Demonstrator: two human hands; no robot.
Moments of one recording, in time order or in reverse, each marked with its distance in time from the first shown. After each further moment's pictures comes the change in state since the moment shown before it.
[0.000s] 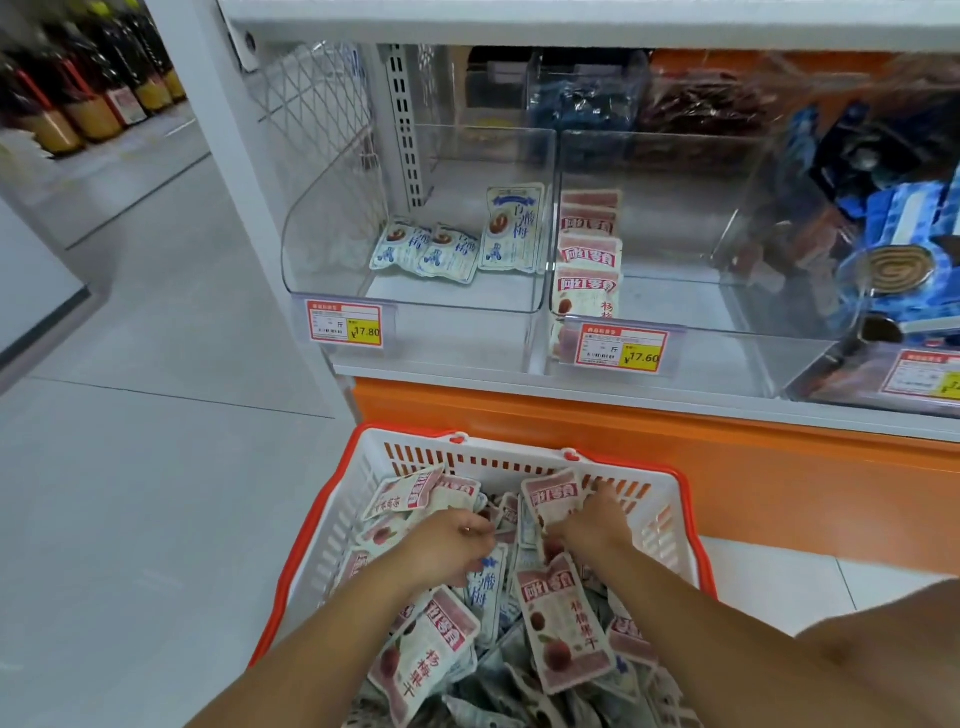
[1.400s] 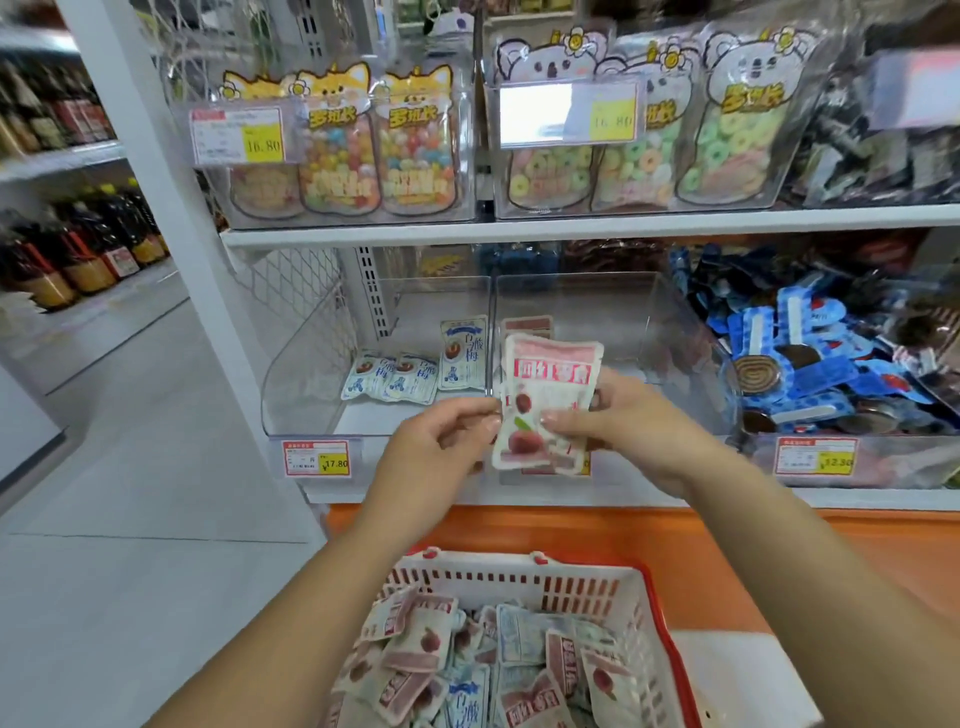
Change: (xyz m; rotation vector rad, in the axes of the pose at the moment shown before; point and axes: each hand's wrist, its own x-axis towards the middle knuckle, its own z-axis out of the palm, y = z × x) left_hand -0.082 0.178 -0.052 -0.132 0.426 0.732; right_hand -0.100 -0.155 -0.186 0.286 -0.220 -0.717
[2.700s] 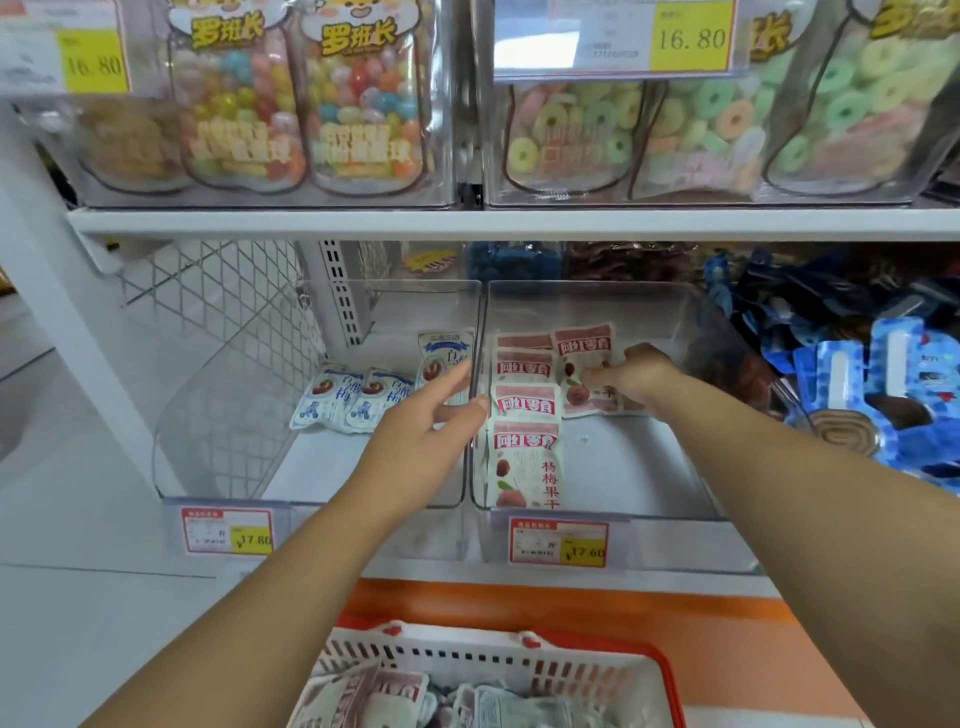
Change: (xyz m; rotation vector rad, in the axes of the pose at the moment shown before) left_hand 0.112 -0.027 0.014 0.103 -0.053 -0.018; right_hand 0.202 0.069 -0.085 -0.468 0.362 0.428
